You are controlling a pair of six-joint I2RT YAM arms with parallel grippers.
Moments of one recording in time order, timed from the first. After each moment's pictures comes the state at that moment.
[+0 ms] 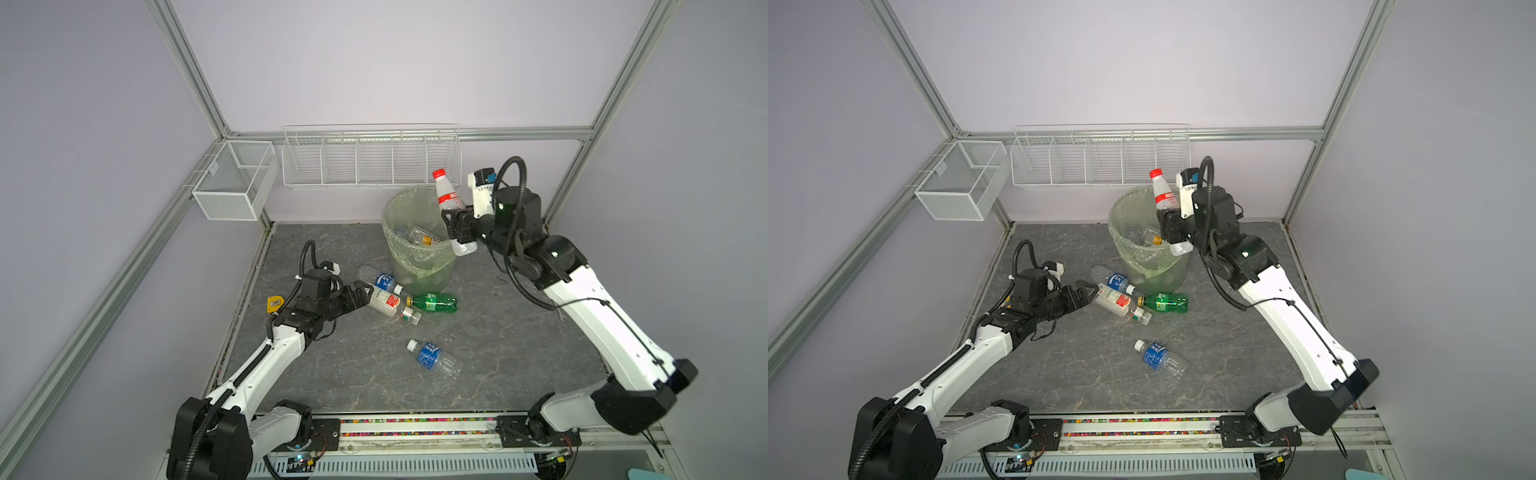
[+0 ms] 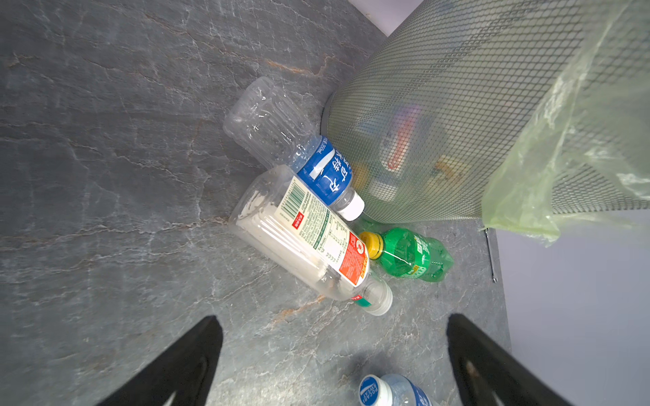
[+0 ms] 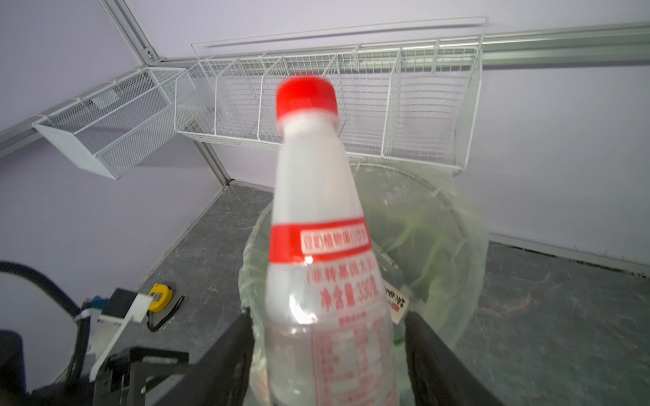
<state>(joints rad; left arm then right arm) -0.34 1.13 0.73 -0.24 0.30 -0.66 0.60 1.55 1.84 -0.62 0.13 0.21</state>
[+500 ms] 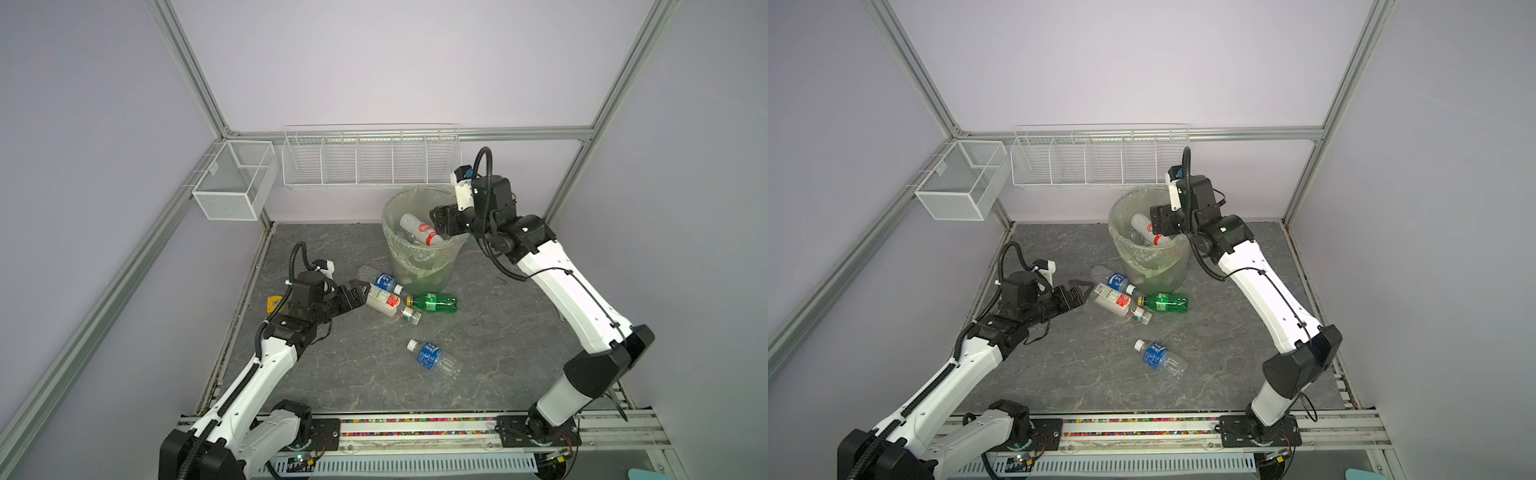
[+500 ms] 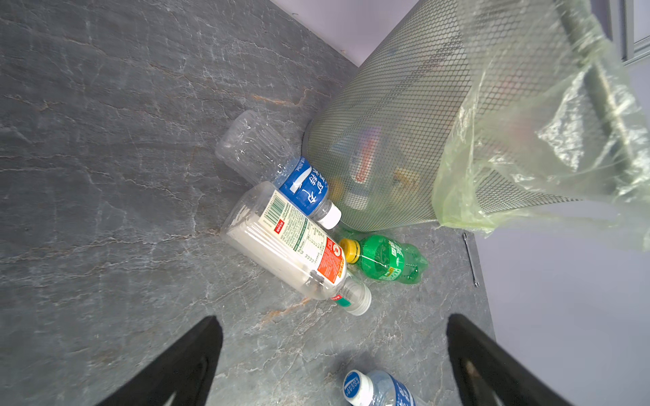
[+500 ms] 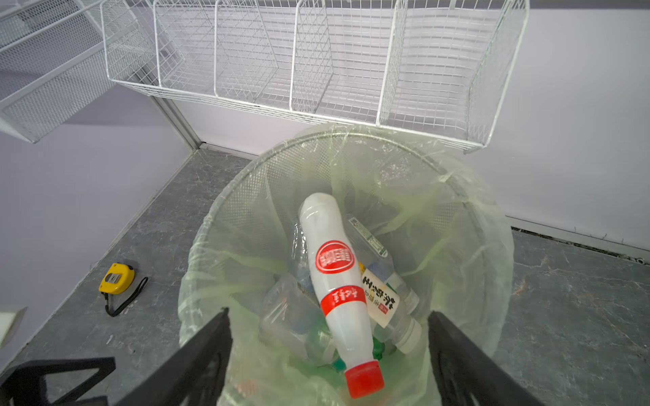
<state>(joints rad) -0.34 1.01 0.73 -0.27 0.28 -0.66 0.56 1.61 1.86 -0.71 0.09 0.18</state>
